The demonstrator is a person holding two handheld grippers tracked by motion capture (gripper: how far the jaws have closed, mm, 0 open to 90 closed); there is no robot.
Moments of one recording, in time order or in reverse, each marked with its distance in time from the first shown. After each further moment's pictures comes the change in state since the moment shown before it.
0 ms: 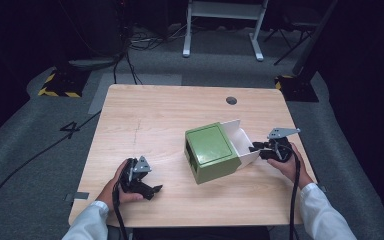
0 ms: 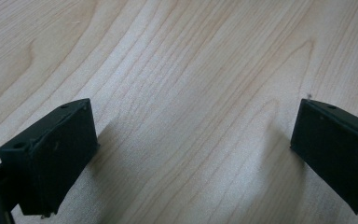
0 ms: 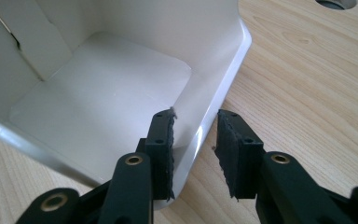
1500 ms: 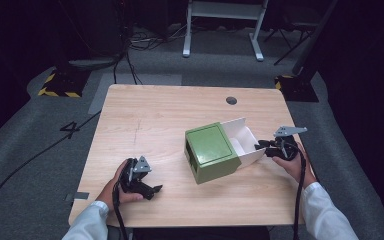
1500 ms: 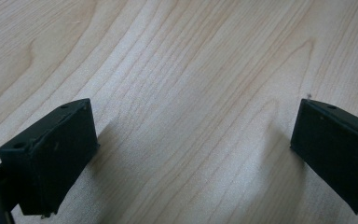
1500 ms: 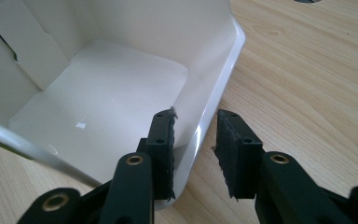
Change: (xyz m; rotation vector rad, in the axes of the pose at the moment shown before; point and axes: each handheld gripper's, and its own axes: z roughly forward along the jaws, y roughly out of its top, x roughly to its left) left arm 0.000 0.000 0.000 0.001 0.000 0.001; right arm -0.017 -0.008 -0.009 -0.012 -0.028 0.040
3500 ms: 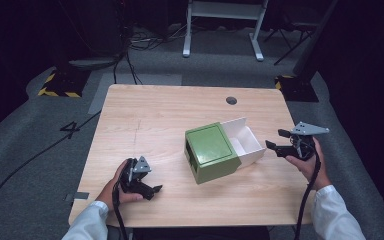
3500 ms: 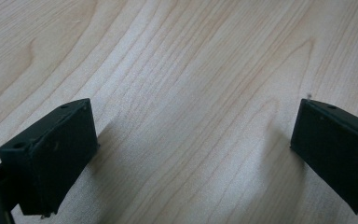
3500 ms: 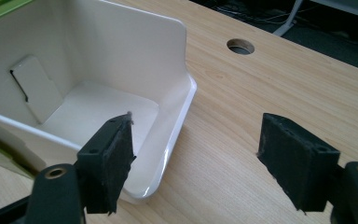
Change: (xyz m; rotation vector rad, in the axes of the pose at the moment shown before) left arm 0.000 0.000 0.000 0.001 -0.001 -0.003; right arm 0.008 0.014 -0.055 -0.120 -0.149 -0.018
